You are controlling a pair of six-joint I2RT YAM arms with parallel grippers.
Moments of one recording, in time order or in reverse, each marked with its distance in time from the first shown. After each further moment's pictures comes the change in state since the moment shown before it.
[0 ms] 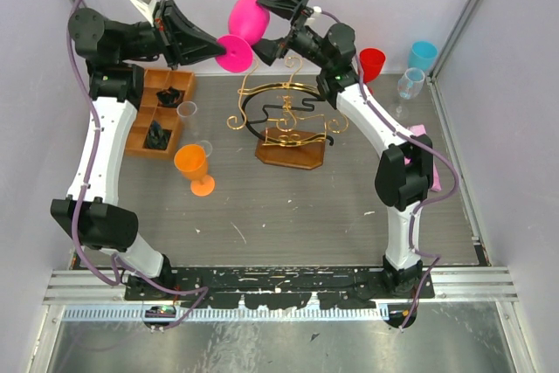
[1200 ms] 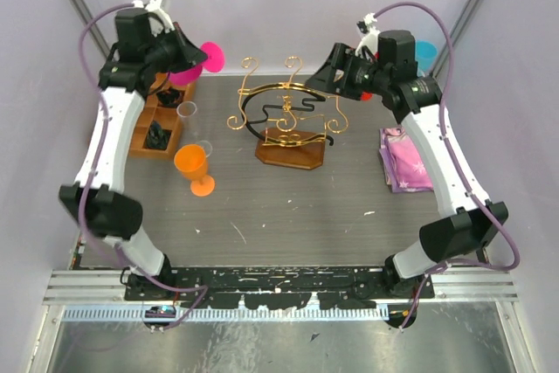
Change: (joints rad) left arm -0.015 0.156 0.143 -1.054 -1.048 0.364; right arm -0.164 -0.523 -0.179 -1.268 0.212 -1.636
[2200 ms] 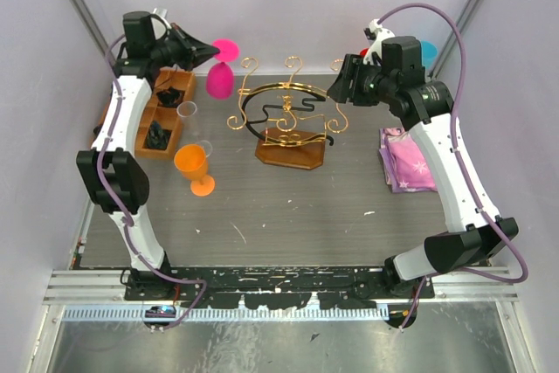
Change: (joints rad) left arm 0.077 0.167 -0.050 0.299 0.385 -0.579; right arm 0.021 -0.054 0.023 -0.140 0.242 -0.137
